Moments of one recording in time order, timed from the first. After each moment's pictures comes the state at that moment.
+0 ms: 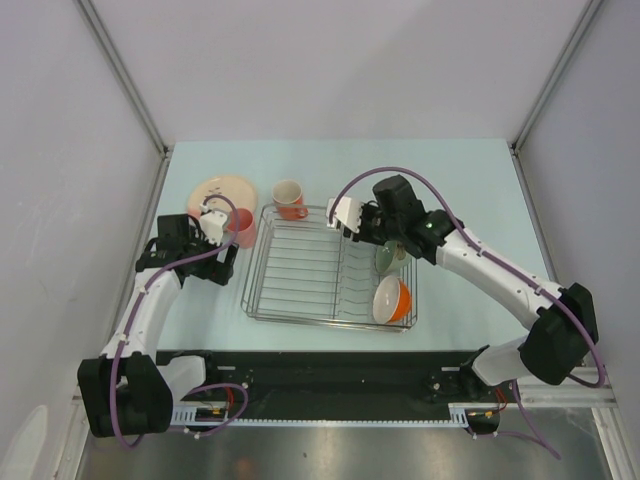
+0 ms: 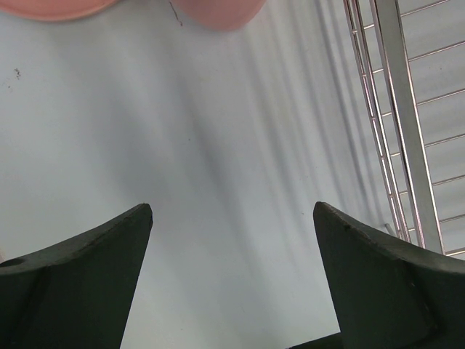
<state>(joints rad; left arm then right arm) 0.08 1.08 0.76 -0.61 0.24 0.42 0.69 1.42 1.22 -0.46 -0.17 -0.79</state>
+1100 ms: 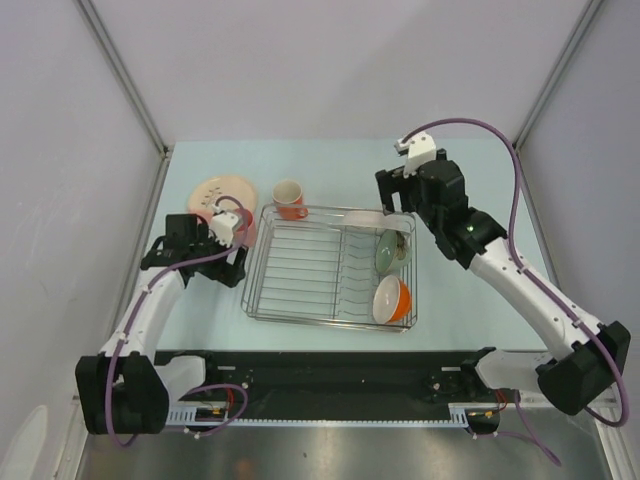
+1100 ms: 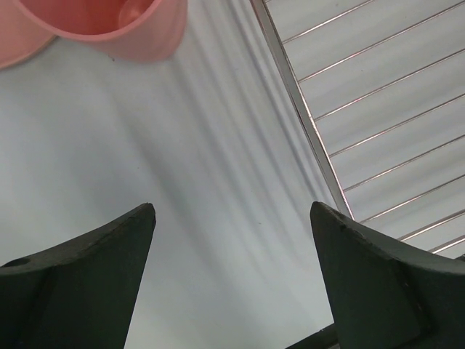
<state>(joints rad) 0.02 1.08 0.76 -0.62 0.35 0.43 0.59 1.21 1.22 -0.25 0.22 -0.14</state>
